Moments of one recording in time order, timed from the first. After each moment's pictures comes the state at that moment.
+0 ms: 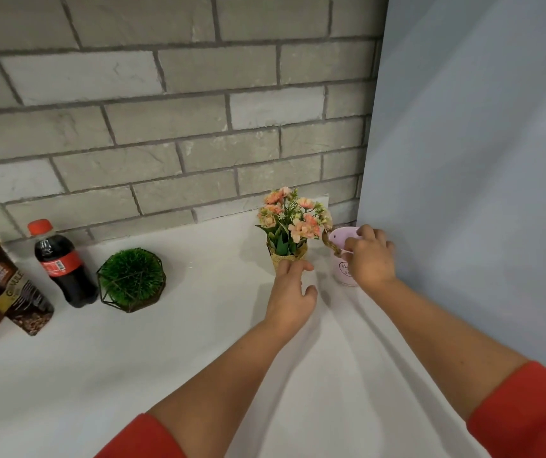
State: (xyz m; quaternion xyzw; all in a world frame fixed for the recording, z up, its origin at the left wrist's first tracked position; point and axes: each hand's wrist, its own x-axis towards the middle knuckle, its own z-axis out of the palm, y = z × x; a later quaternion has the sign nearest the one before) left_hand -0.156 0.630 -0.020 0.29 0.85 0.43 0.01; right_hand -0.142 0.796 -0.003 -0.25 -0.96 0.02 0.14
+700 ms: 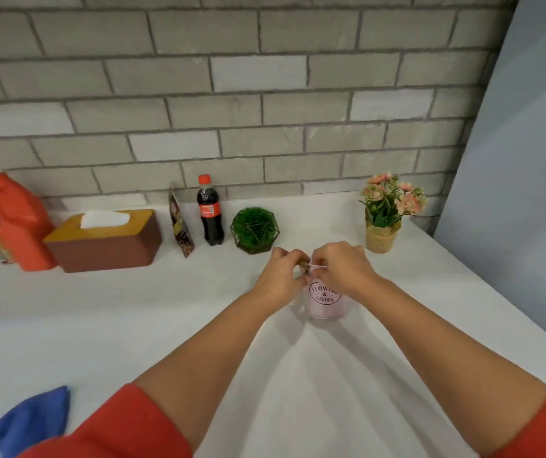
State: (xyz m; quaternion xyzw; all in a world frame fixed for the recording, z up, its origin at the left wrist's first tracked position) left_hand -0.120 0.409 0.004 0.25 0.90 0.37 0.01; right_hand -0.084 0.537 0.039 -0.02 -0.99 0.10 0.05
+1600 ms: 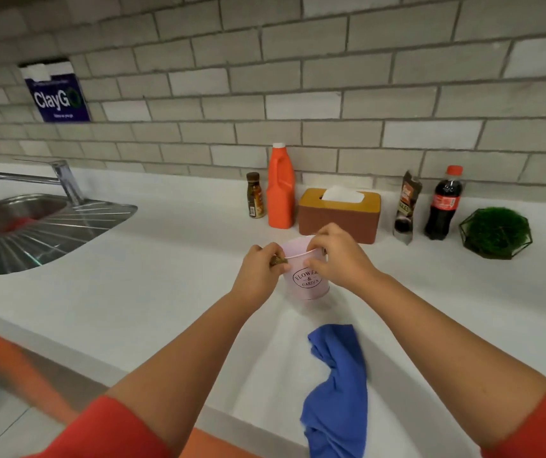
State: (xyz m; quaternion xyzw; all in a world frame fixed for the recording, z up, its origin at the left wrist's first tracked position) left_hand -0.054 -0.050 0.010 -0.02 0.92 0.37 -0.14; right_hand -0.087 0.107 0.039 0.23 -0.94 0.24 0.09
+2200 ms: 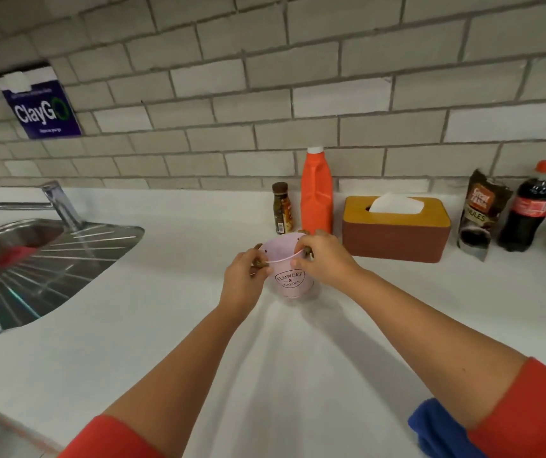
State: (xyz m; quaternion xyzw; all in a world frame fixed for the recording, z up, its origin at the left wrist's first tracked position) left_hand -0.157 -0.192 -0.007 -0.05 0.89 0.42 -0.20; right_hand -0.200 -0.034 0.027 0.22 -0.93 0.30 0.06
